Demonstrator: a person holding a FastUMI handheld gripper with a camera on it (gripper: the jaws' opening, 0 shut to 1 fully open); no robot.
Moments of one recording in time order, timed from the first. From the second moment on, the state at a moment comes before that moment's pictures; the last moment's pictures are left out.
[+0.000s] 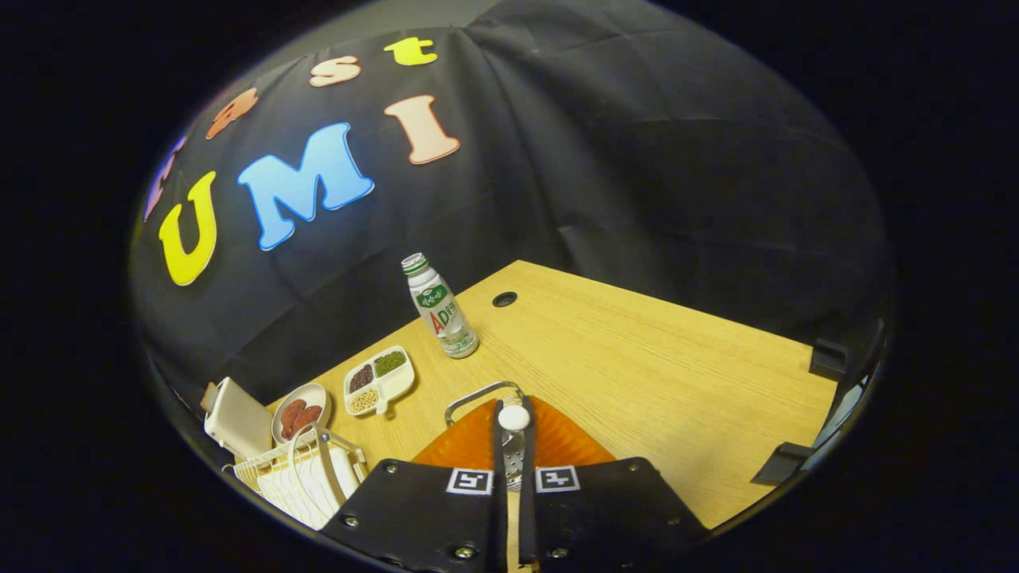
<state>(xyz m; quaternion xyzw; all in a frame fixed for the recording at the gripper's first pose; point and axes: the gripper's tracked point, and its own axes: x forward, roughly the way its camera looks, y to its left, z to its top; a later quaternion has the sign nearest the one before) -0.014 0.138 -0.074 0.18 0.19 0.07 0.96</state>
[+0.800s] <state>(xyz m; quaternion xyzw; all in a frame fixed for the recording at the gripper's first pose) -0.061 0.145 0.023 0.01 0.11 0.05 0.99</state>
